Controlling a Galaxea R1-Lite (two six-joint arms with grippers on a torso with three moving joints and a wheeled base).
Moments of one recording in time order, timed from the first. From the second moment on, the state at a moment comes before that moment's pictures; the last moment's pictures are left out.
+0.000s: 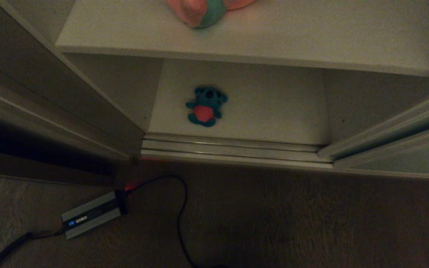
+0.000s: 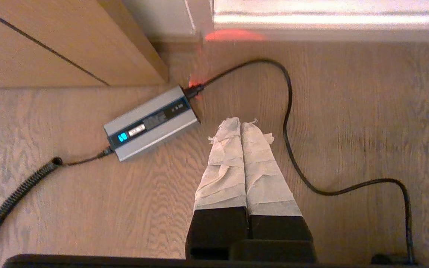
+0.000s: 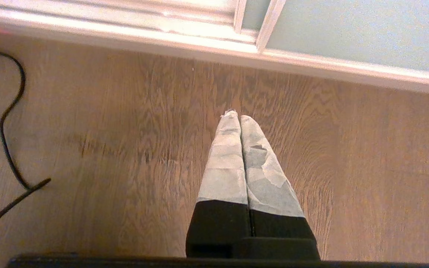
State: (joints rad) left arm -0.03 0.00 0.00 0.00 0.00 0.09; right arm -0.01 0.00 0.00 0.00 0.00 0.00
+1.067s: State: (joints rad) left arm -0.03 0.00 0.00 0.01 0.00 0.08; right arm -0.01 0.00 0.00 0.00 0.00 0.00
